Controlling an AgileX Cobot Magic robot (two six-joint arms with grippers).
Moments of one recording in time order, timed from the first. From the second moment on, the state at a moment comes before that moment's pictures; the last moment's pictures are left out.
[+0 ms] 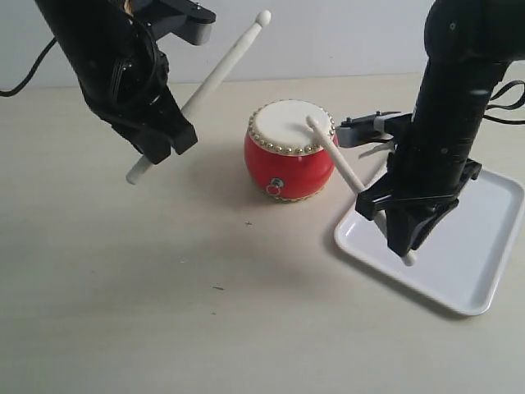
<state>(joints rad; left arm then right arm) -0.63 1.76 -1.51 0.02 1.22 0.21 0.35 1.85 -1.20 0.19 1.22 -0.29</state>
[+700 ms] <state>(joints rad) -0.63 2.09 -1.51 0.01 1.22 0.25 0.35 1.31 -1.26 0.17 1.22 -0.29</state>
